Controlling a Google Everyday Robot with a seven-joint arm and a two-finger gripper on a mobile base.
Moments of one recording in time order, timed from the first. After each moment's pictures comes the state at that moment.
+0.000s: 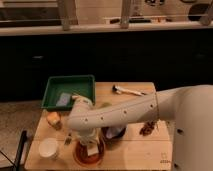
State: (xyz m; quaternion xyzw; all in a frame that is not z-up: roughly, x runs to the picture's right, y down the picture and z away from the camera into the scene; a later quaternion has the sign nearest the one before) arm -0.088 0.274 0.721 -0.25 -0.27 -0.71 0.60
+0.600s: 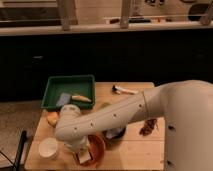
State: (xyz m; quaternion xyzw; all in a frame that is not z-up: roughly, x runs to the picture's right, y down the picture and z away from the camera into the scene) arm -0.124 0.307 0.689 -0.22 -0.29 -0.74 0.56
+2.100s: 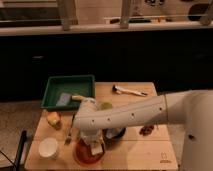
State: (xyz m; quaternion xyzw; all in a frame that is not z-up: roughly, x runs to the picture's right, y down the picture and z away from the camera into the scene) arm -0.073 0.269 0.725 -0.23 -0.27 -0.71 0.60
